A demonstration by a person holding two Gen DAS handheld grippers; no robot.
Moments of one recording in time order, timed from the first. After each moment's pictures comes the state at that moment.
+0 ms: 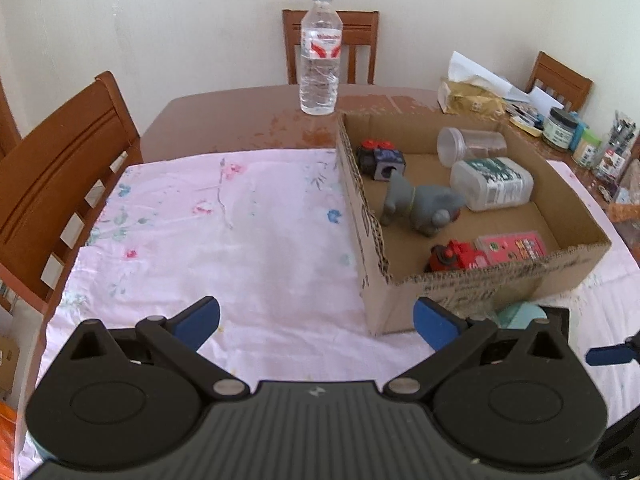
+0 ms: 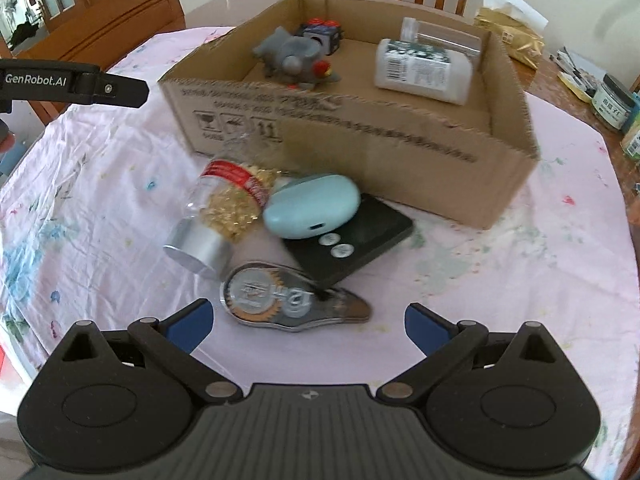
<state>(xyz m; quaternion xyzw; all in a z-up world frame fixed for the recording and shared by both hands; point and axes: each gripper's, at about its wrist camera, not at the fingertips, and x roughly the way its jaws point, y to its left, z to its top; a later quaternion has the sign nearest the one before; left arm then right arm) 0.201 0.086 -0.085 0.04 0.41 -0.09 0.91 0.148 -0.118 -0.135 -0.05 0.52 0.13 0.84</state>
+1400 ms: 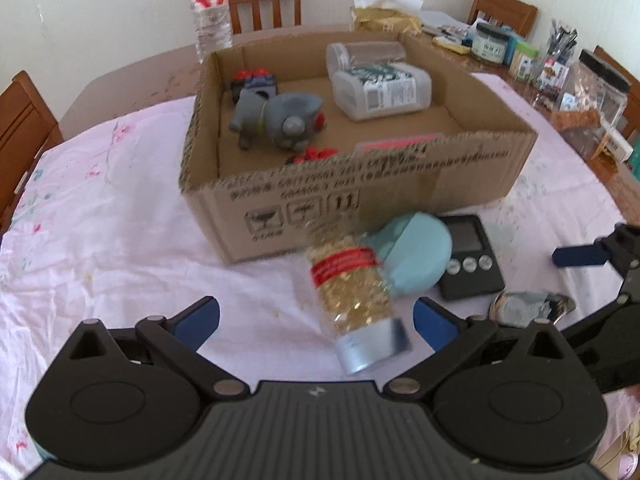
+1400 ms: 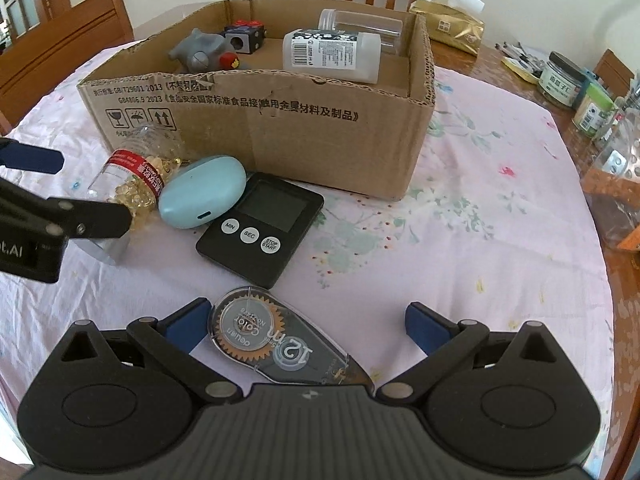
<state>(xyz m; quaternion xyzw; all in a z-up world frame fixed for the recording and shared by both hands) 0.164 -0.003 -0.120 0.09 0.46 -0.15 0.87 0.144 -0.175 -0.149 -0.06 0.50 0.07 0.86</state>
